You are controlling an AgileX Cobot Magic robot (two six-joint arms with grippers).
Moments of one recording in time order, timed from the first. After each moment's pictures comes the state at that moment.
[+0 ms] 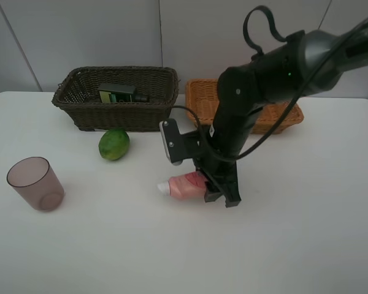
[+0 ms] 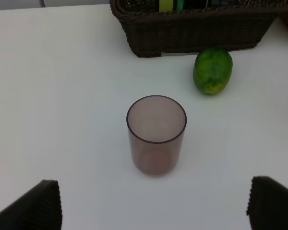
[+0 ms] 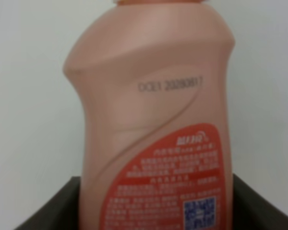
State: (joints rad) left arm -0.05 -0.01 -0.51 0.01 1.06 -0.02; right arm 0.70 1.94 -1.14 0.02 0.72 -1.13
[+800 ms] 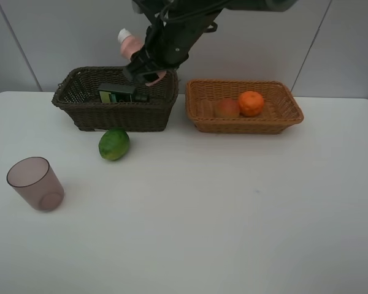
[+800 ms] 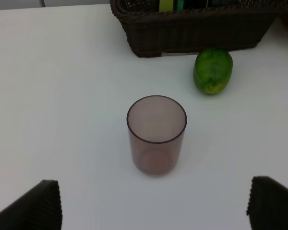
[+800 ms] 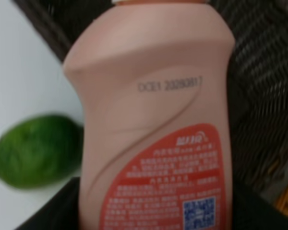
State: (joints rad) left arm -0.05 -0.01 -0.51 0.01 1.06 -0.02; right arm 0.70 2.08 -1.81 -0.06 0.70 -0.15
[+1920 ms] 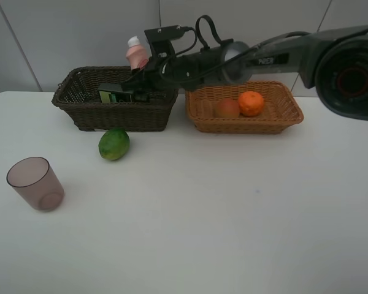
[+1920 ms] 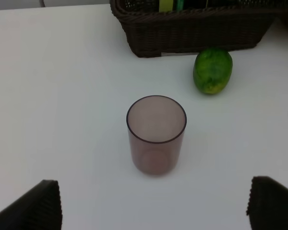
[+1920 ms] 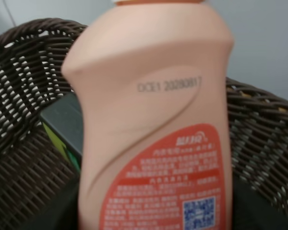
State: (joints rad) left arm -0.05 -0.01 -0.51 0.01 1.06 -0.02; right arm 0.64 2.38 -1.81 -0.05 0.01 0.04
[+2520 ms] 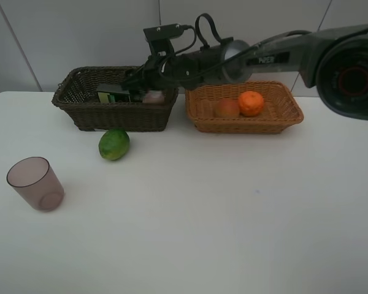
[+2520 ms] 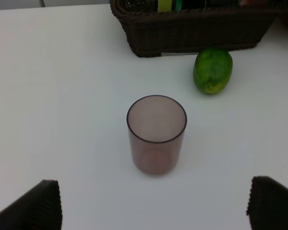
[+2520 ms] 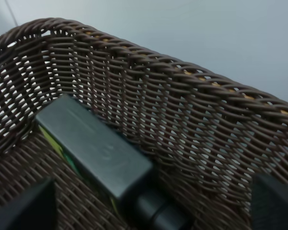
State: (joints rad) left arm -0.05 -0.01 -0.51 0.01 1.06 -0.02; right arm 0.64 2.37 -1.82 -0.05 0.02 0.04
